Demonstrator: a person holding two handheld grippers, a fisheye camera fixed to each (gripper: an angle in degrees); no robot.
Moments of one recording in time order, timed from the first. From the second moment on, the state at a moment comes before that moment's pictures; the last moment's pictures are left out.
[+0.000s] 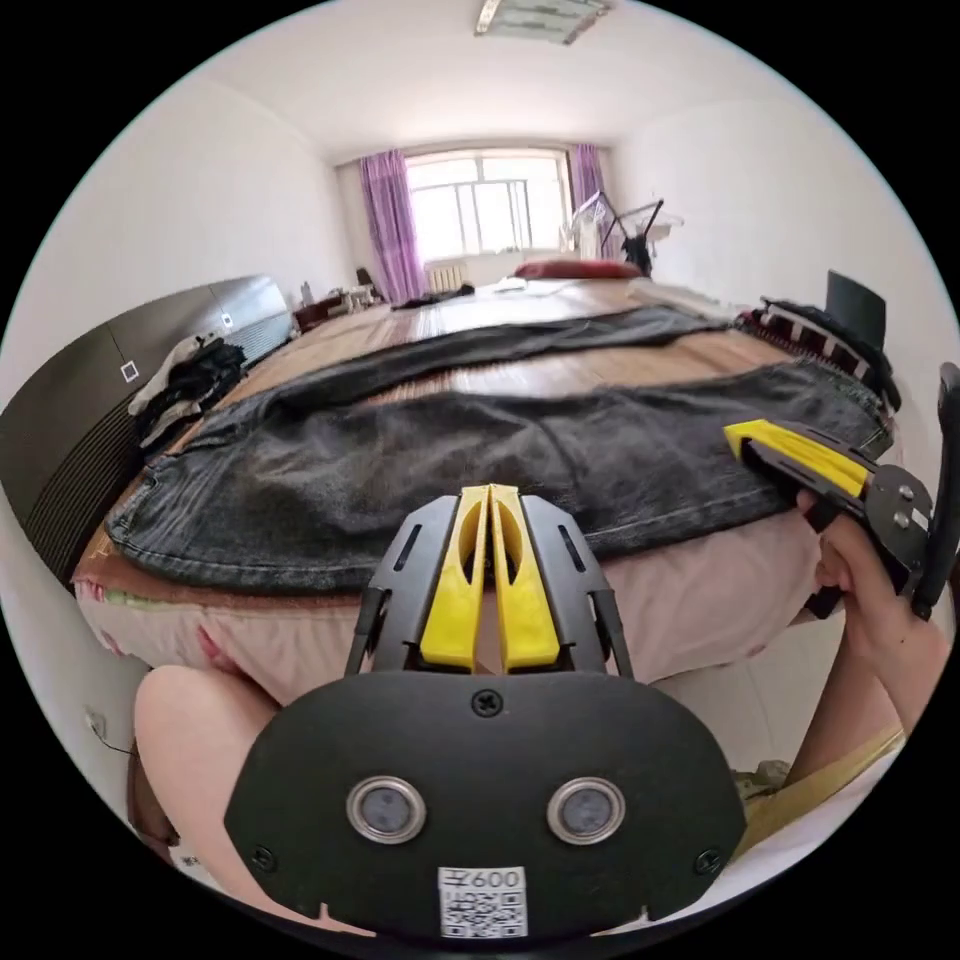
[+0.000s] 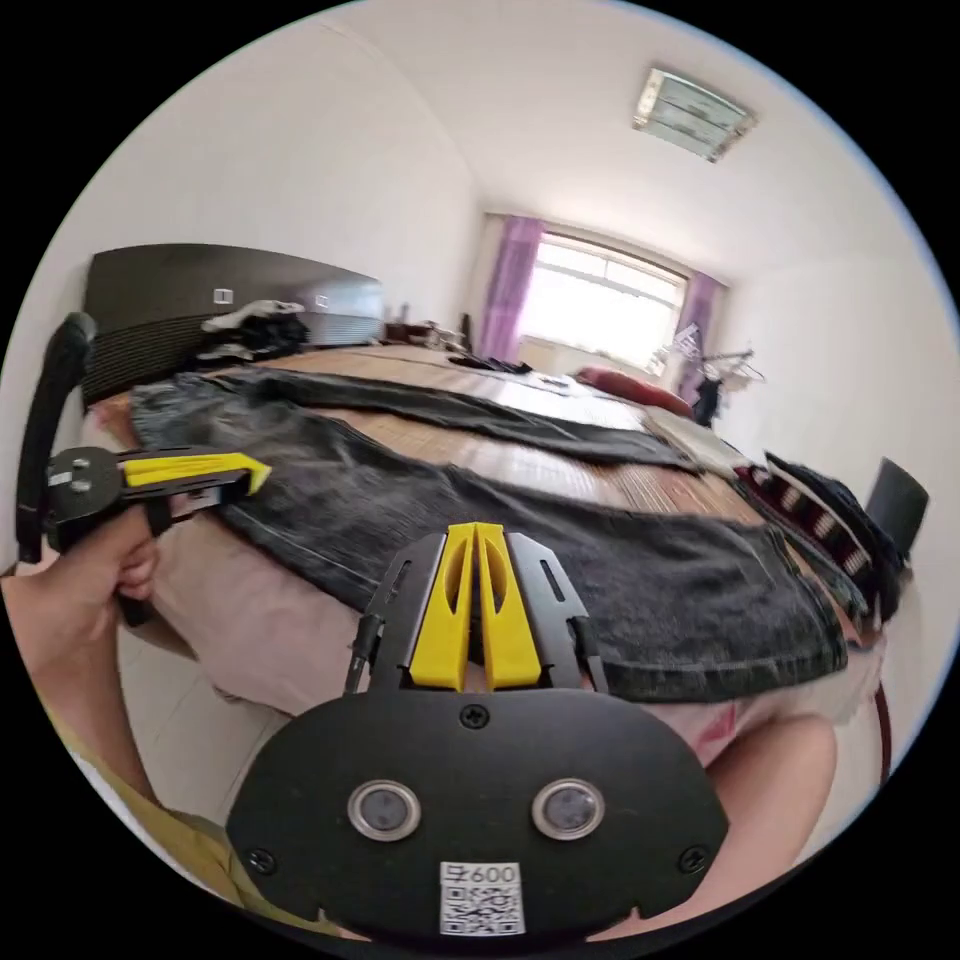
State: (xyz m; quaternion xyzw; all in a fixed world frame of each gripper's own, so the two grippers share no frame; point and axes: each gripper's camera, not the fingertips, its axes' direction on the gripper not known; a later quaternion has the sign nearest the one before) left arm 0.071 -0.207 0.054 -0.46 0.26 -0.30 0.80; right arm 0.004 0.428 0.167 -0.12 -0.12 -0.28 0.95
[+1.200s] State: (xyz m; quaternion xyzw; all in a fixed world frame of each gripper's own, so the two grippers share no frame) left arm -0.488 -0.104 0.253 -0.50 0.35 -0.63 0.49; right arm -0.047 -0.091 0.257 -0.51 -0.35 -0.12 0.78
